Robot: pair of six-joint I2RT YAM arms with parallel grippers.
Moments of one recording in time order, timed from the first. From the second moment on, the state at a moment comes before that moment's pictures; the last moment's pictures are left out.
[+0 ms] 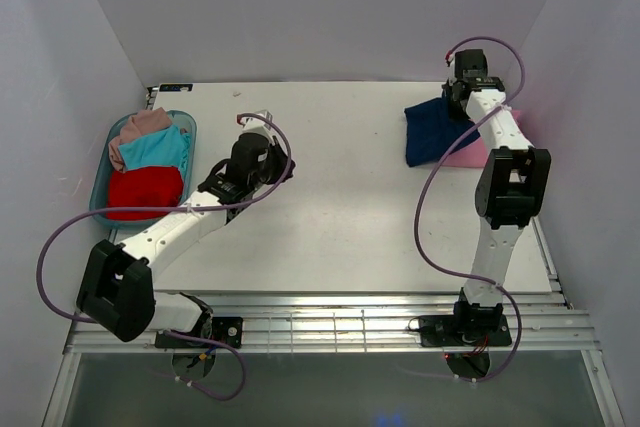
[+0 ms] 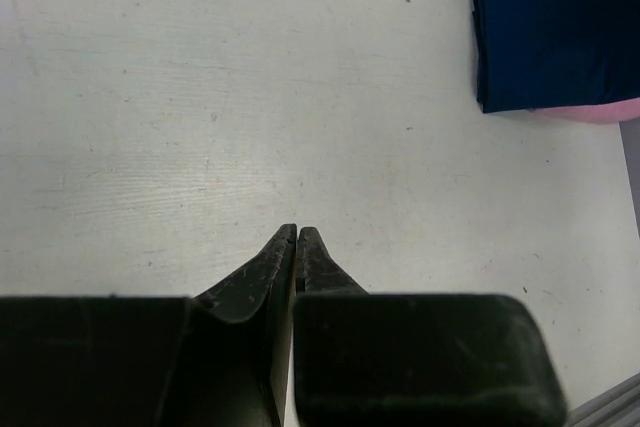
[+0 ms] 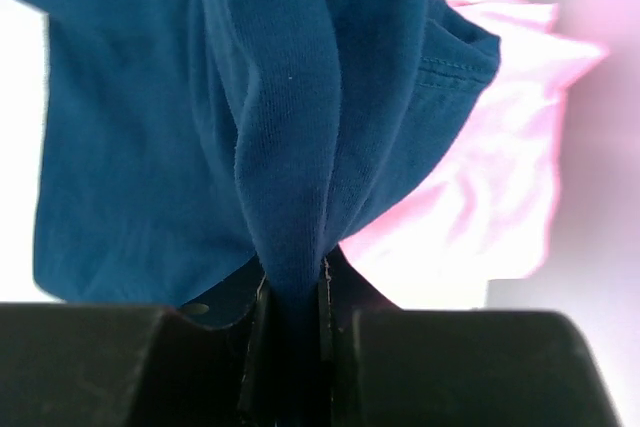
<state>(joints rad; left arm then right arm) -0.55 1.34 0.92 -0.05 -0.11 -0.58 0.04 2.09 1.89 -0.70 0.21 -0.17</state>
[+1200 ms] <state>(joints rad) -0.55 1.30 0.84 -0.08 -0.11 -0.63 -0.22 2.07 2.04 -0.75 -0.08 -0.09</state>
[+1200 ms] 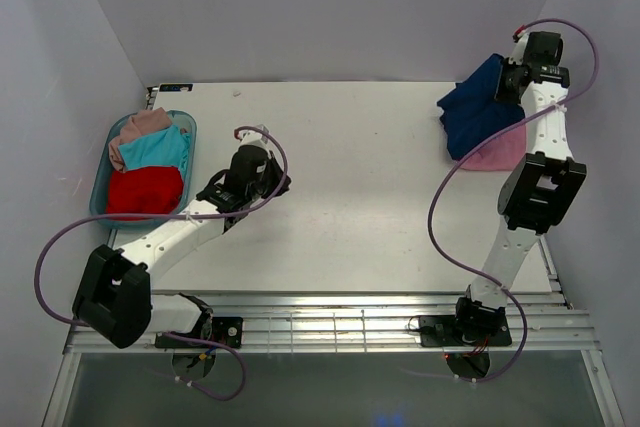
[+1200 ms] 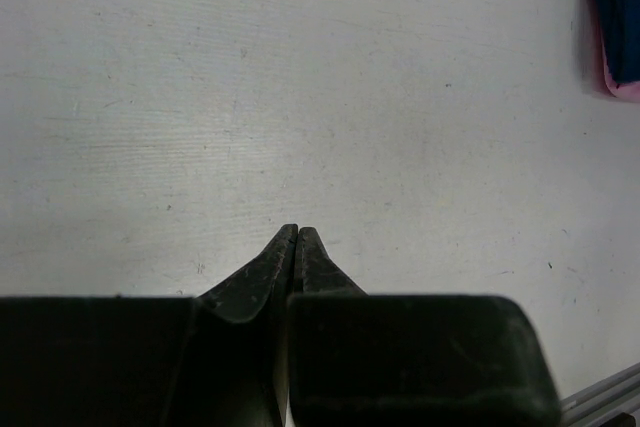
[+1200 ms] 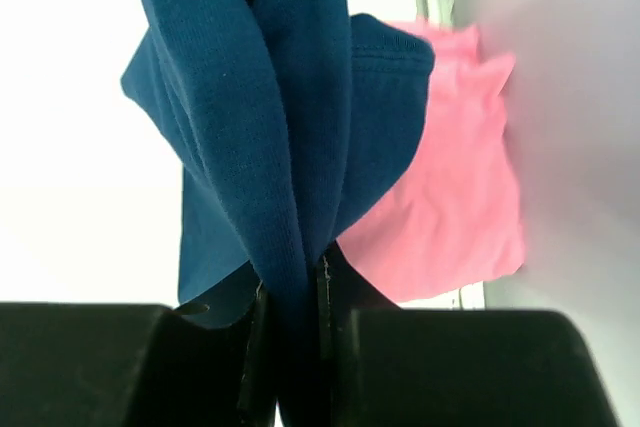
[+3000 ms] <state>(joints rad) -0.55 1.24 0.77 -0.09 -0.11 -0.66 -0.24 1.99 2.01 -0.63 -0.35 0.05</state>
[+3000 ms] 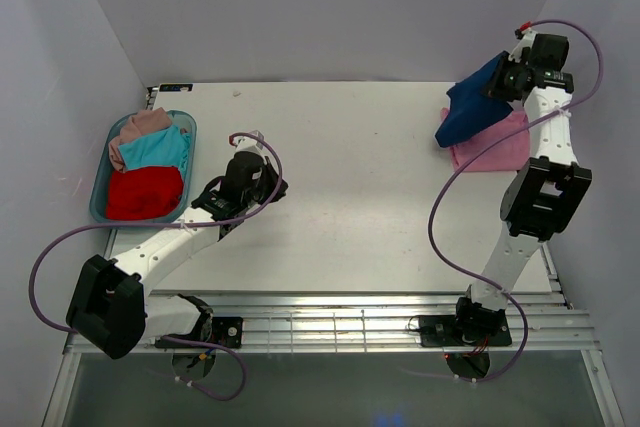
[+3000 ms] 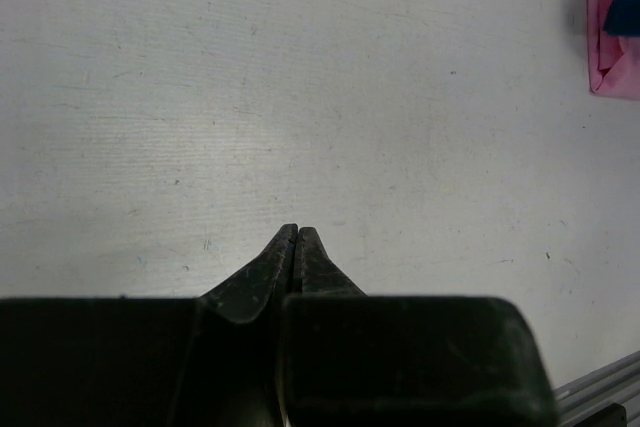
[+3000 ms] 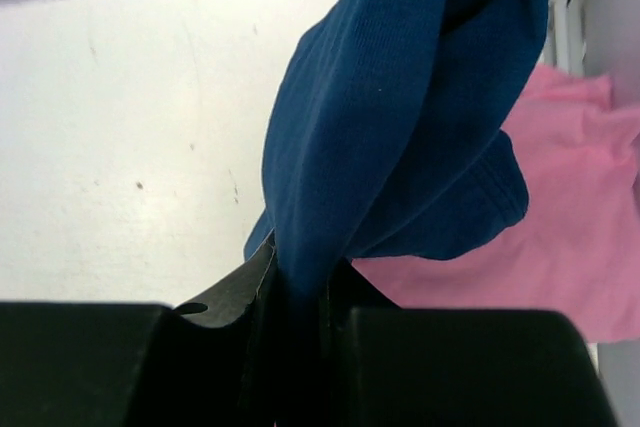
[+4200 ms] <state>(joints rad) -0.55 1.24 0.77 -0.12 -0.12 -0.64 -0.30 2.20 2.03 -0.71 0.17 -0.14</state>
